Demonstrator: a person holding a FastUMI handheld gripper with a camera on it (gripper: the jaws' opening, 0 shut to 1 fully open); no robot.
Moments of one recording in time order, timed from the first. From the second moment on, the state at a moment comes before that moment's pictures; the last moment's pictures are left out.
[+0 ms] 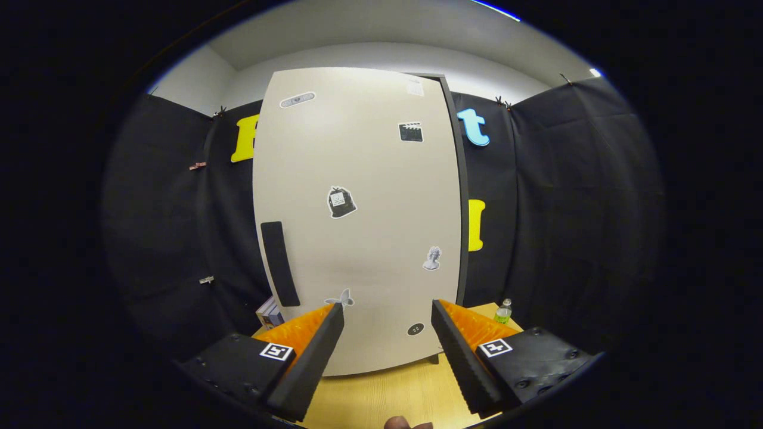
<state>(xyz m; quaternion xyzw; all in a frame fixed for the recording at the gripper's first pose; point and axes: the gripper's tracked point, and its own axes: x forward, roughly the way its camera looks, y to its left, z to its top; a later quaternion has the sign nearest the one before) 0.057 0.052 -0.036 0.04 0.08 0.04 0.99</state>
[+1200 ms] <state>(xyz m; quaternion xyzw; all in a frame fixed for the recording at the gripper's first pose) 0.024 0.037 -0.035 0.04 0.07 0.04 1.00</state>
